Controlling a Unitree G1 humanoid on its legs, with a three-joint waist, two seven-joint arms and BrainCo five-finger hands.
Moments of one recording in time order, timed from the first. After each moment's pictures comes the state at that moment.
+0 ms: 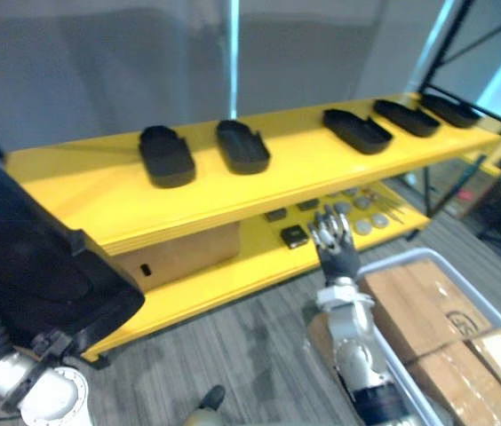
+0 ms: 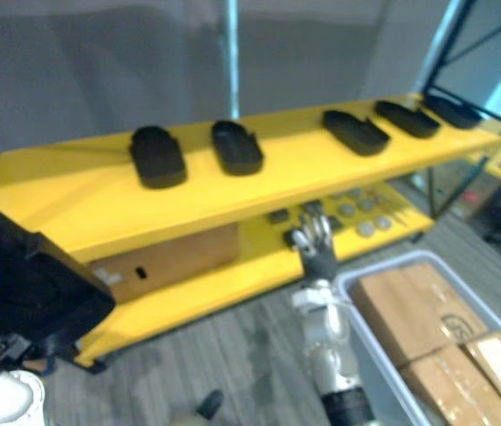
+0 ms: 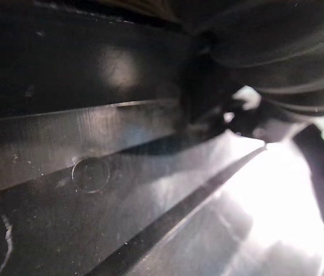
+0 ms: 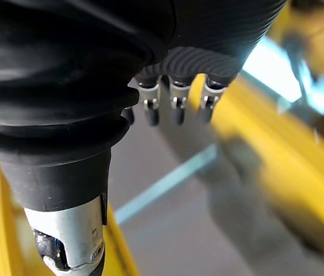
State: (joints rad) left arm 0.34 -0.08 0.51 -0.56 0.23 -0.19 0.63; right arm -0.14 -0.02 0.18 0.12 0.71 -0.27 0.02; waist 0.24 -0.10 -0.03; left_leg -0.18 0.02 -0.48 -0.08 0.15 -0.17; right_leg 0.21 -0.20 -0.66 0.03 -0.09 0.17
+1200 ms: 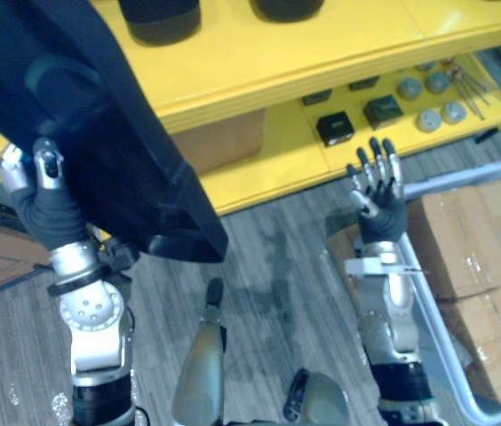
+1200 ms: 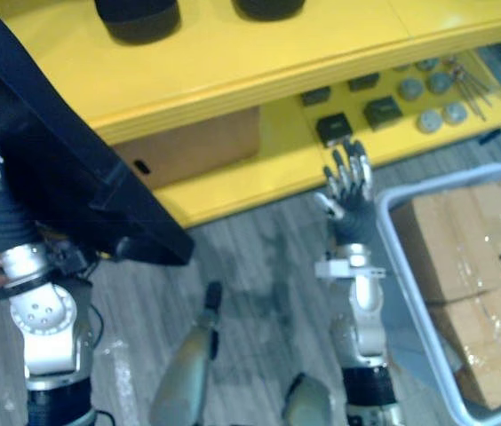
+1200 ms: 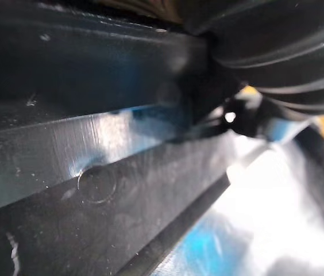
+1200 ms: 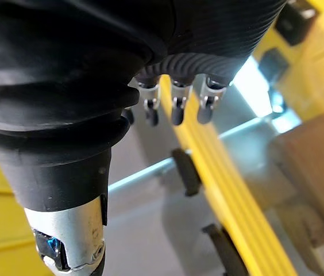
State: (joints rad) left arm -0.09 0.15 0.20 -0.46 0.01 -0.29 0.35; right arm -0.18 -0.07 0.05 -0.12 0.51 -0.27 0.04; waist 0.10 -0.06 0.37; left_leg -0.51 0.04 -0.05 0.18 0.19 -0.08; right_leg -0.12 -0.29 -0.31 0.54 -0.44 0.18
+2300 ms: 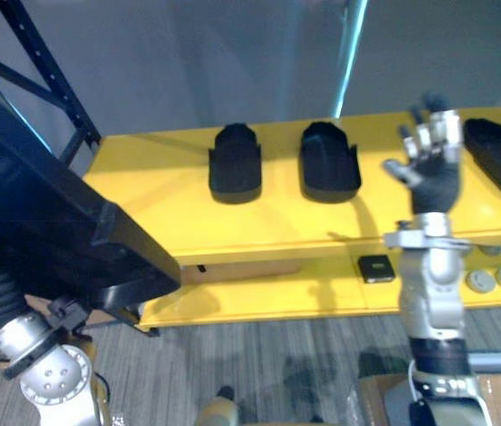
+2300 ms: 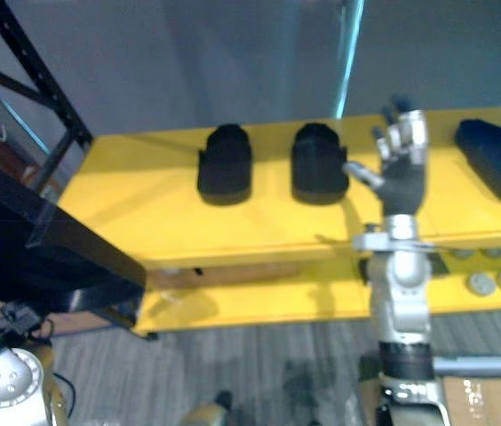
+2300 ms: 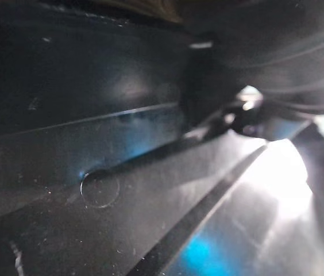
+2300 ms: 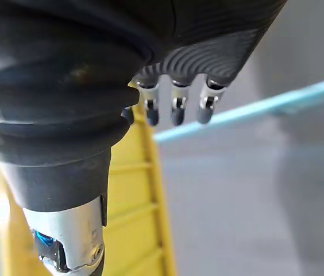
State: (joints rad) left arm 0.19 0.04 0.42 -0.63 0.08 -0.29 0.44; right arm -0.28 -0.29 -0.18 -0.15 0.42 -0.28 0.01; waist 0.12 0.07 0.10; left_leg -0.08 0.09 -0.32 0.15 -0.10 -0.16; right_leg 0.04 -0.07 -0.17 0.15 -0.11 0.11
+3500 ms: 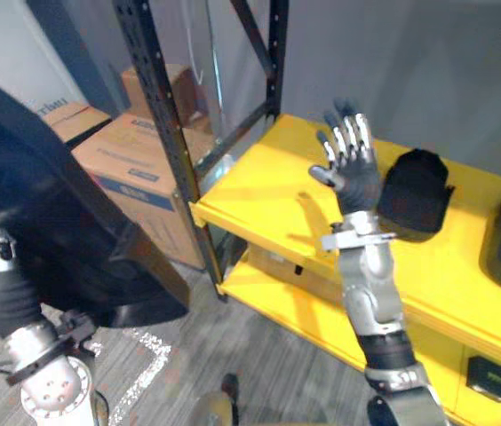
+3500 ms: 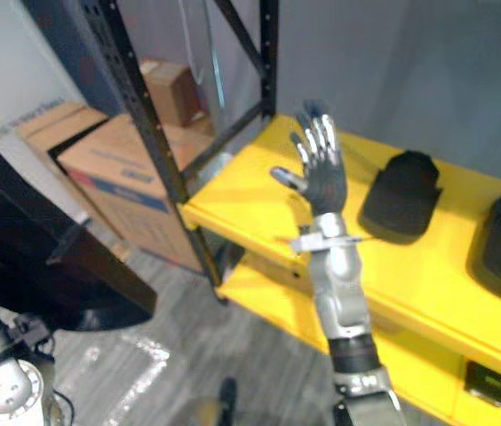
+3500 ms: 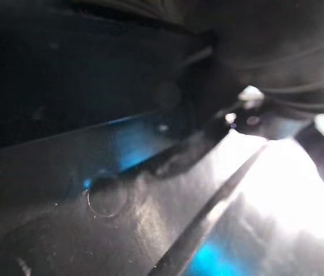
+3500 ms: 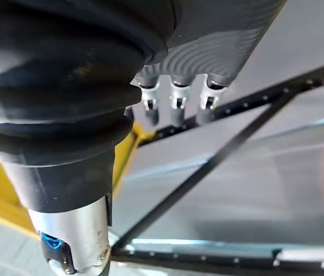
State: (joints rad) left arm 0.17 0.08 0.39 -0.59 0.07 -0.25 0.33; right arm -0.39 -0.06 0.07 -0.07 0.34 -0.23 0.04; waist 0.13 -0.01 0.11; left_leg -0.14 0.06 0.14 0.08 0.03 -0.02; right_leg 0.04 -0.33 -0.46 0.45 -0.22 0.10
